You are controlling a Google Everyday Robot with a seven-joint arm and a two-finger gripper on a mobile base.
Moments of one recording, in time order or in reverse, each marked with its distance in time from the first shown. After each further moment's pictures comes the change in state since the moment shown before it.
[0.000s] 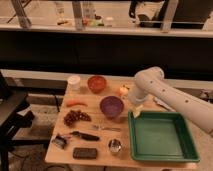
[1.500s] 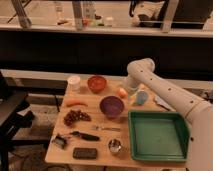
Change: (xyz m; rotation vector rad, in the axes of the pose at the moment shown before) arm 0.043 -0.072 0.021 0.036 0.001 -0.021
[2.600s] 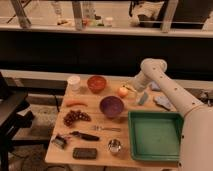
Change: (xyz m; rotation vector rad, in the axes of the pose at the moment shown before) arm 0.055 0.009 0.016 0.033 -0.082 0.110
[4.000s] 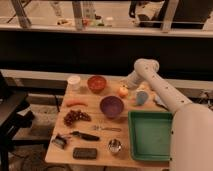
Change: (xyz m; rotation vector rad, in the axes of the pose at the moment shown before) arm -0.015 -0.043 0.029 0.069 -0.021 -0.144
